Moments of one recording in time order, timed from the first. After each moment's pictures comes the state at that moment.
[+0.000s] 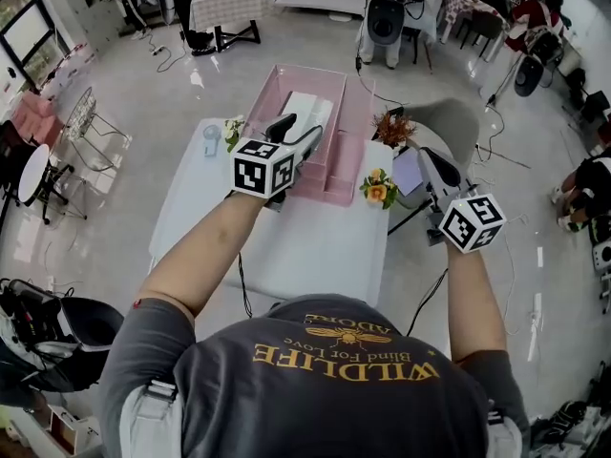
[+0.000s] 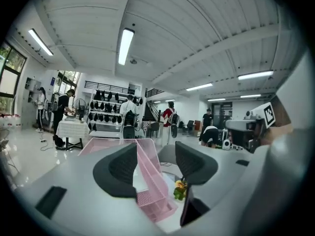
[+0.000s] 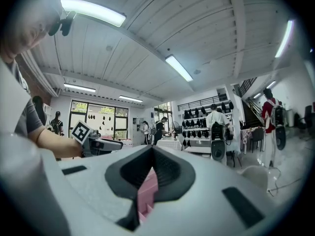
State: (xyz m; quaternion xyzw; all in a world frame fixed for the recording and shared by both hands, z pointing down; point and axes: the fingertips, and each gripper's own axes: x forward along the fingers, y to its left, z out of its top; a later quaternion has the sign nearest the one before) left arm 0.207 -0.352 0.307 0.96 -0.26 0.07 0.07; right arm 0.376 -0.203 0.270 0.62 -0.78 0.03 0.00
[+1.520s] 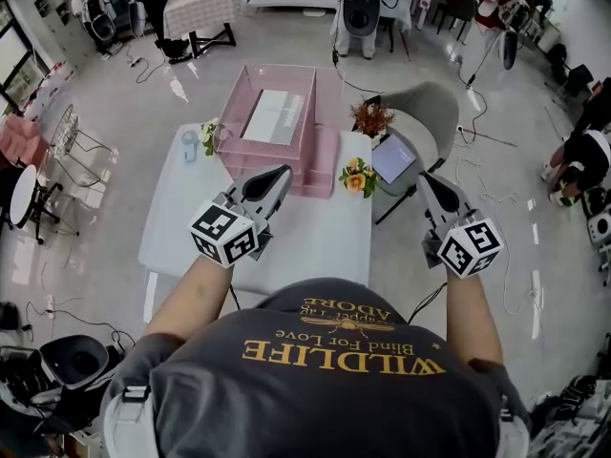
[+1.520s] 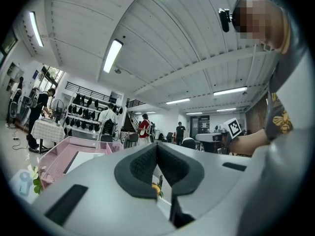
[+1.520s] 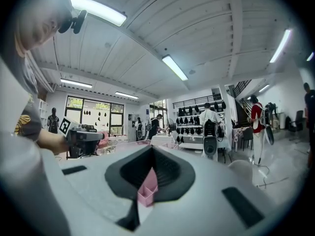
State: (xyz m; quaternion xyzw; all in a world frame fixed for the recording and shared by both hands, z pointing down) left arm 0.187 -0.229 0.303 0.99 -0.14 -0.02 0.06; right arm 0.401 -0.118 0.299 0.65 -0.76 0.03 0.02
